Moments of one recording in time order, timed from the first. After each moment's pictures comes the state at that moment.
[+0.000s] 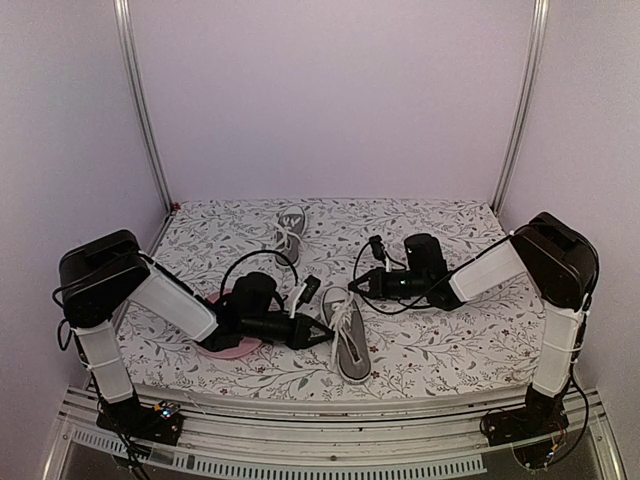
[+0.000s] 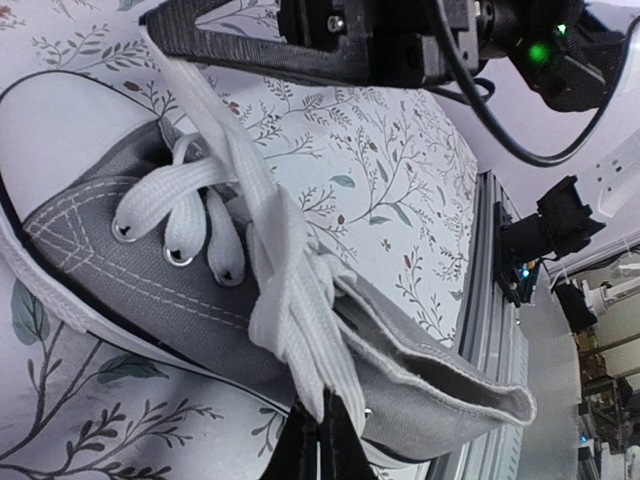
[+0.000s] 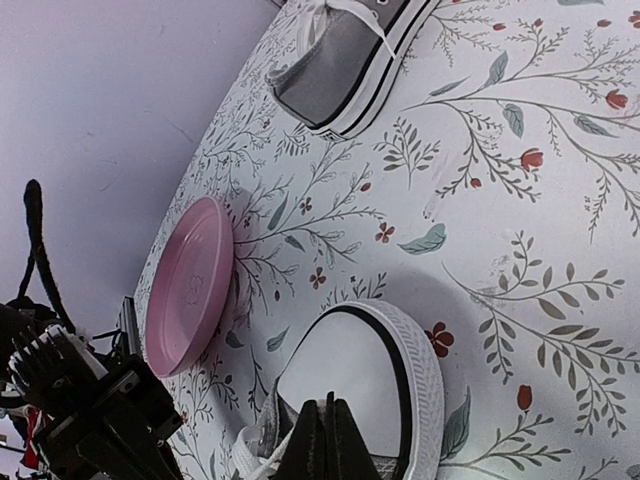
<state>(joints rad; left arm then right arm) -0.90 1.86 0.67 0.71 0.45 -0.57 0.63 1.95 0.90 0.58 -0.52 0.62</state>
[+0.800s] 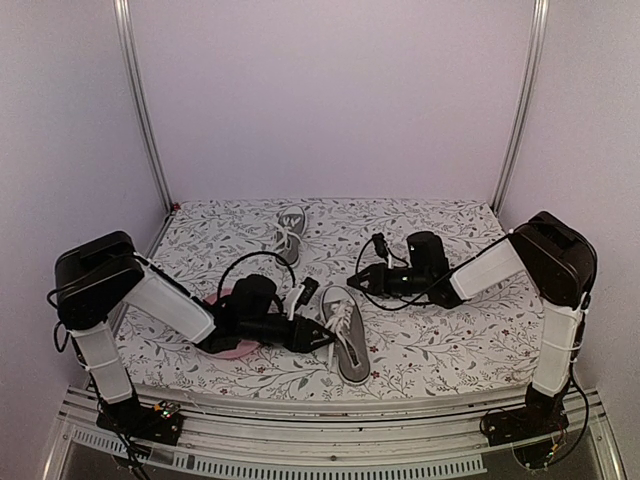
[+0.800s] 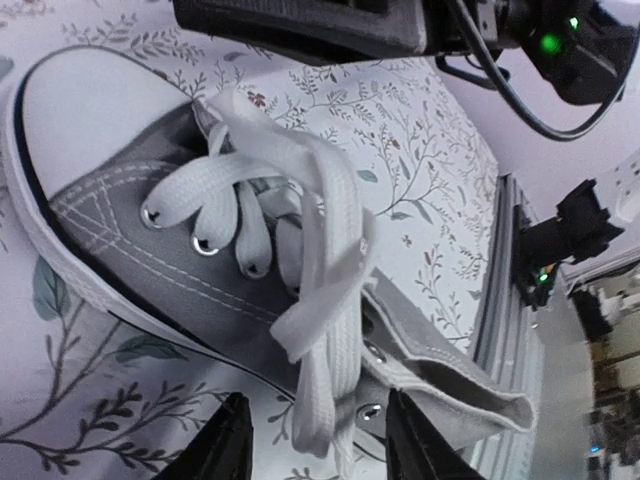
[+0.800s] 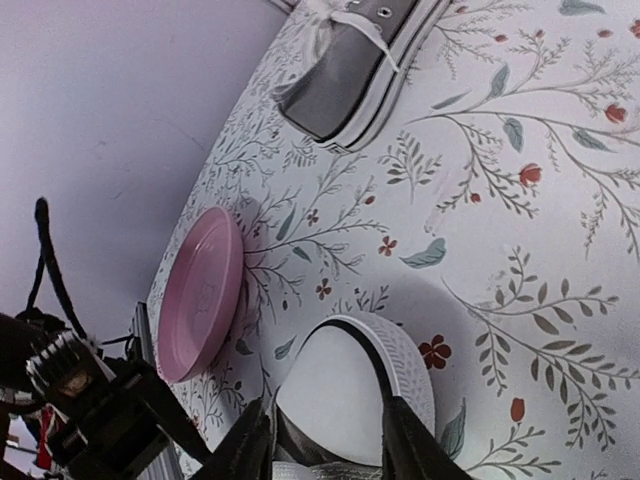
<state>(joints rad) -0.92 1.84 0.66 0.69 0.39 -0.58 0.61 1.97 0.91 0.61 -0.56 0.68</state>
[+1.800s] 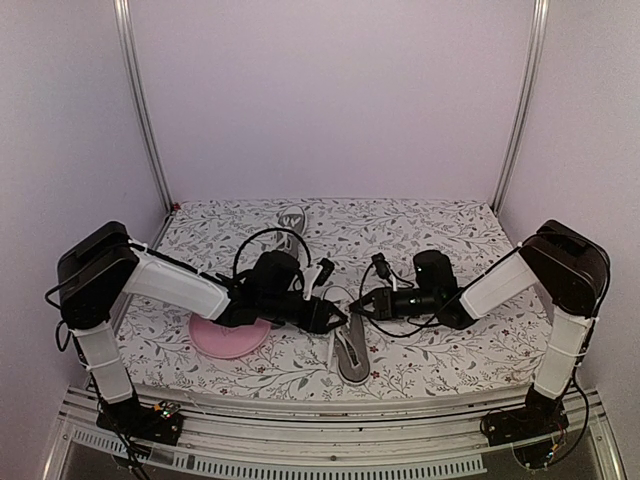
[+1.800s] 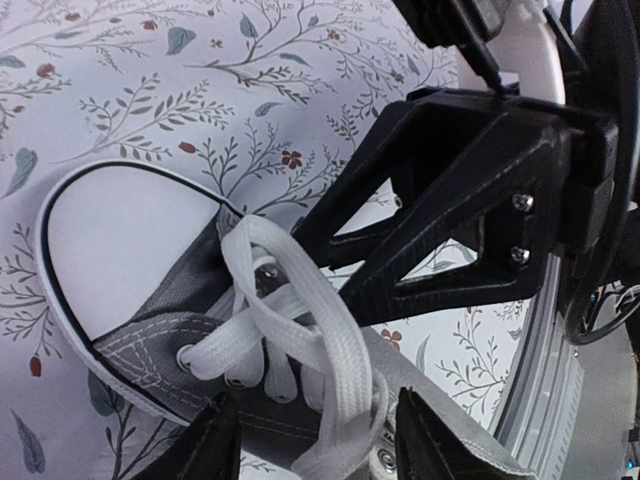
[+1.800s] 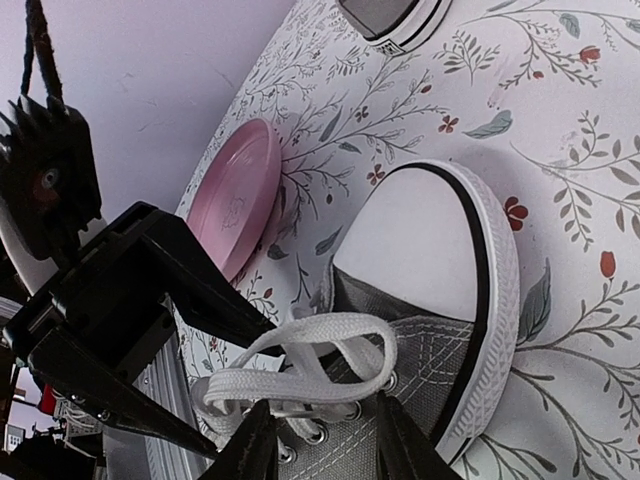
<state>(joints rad) -0.91 1.84 0.92 0.31 0.28 -0.46 0.67 1.87 0.71 0.69 -0.61 0.63</state>
